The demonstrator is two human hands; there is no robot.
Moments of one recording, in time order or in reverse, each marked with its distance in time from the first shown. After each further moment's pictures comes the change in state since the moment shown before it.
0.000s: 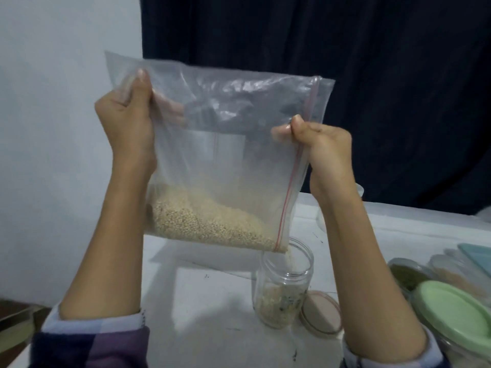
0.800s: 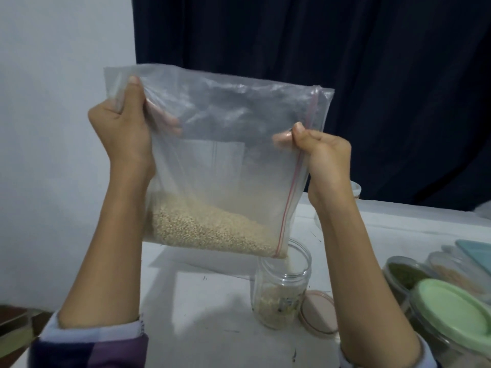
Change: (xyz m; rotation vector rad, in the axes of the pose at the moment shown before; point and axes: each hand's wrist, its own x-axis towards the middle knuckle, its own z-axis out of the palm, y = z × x) left_hand -0.006 -0.005 0.010 0.029 0.110 -0.029; right_hand -0.002 0.008 -0.004 0.019 0.057 0.013
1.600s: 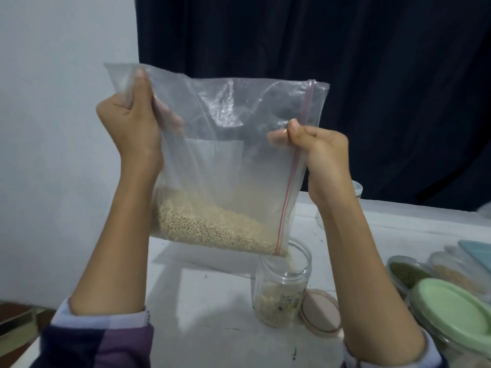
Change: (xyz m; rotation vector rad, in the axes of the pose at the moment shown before) left_hand 0.012 -0.013 0.002 0.059 0.056 0.092; right_hand 0.002 -0.004 -0.001 -0.022 -0.070 -0.032
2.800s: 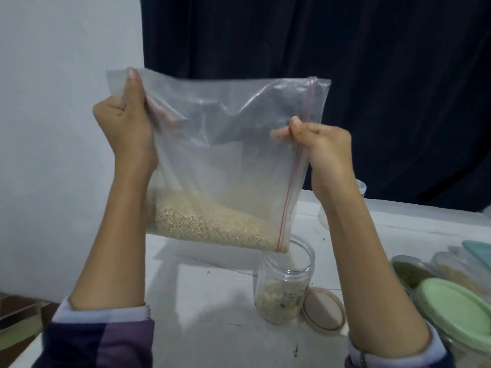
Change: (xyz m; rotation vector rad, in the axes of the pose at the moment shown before) left_hand -0.004 0.006 -0.010 0.020 -0.023 -0.048; right_hand 0.002 0.002 0.001 -0.034 -0.028 -0.003
